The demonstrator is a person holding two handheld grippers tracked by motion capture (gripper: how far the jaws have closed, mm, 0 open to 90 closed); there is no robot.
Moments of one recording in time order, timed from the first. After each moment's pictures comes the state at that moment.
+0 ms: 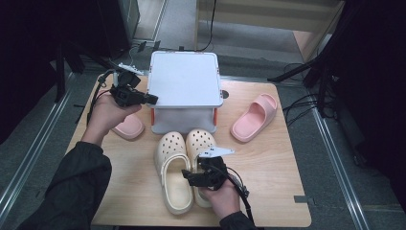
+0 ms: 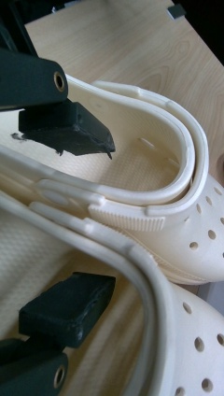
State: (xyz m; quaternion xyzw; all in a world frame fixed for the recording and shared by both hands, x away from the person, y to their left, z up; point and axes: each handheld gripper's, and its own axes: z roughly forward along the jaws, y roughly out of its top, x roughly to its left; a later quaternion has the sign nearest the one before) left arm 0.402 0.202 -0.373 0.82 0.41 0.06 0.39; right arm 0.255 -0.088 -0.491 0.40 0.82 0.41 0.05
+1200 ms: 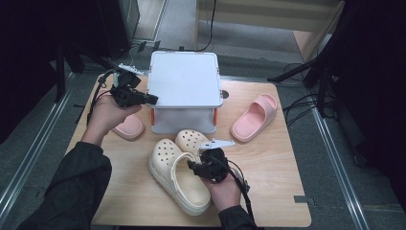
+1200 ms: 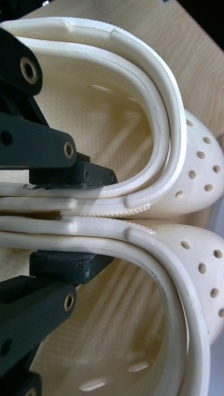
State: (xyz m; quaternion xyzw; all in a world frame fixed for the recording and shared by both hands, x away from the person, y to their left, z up) left arm 0.400 0.201 -0.373 0.82 0.41 0.07 0.39; right arm 0.268 -0.089 -0.474 0.43 0.82 0.38 0.05
